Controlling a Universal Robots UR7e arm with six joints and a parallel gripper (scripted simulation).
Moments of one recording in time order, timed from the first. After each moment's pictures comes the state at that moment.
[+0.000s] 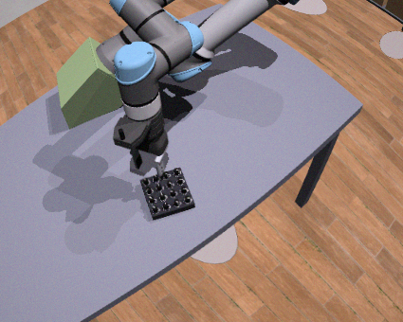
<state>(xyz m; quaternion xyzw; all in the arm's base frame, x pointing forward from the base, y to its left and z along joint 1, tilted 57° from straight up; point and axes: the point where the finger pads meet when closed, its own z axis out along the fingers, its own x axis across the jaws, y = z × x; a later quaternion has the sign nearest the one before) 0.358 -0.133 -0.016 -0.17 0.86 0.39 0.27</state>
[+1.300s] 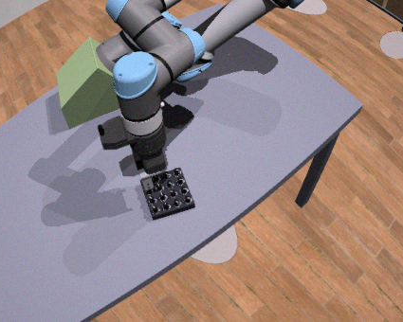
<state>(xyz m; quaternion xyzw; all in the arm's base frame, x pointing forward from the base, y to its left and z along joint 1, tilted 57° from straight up) 0.371 -0.158 -0.027 0.19 0.86 0.47 0.09</state>
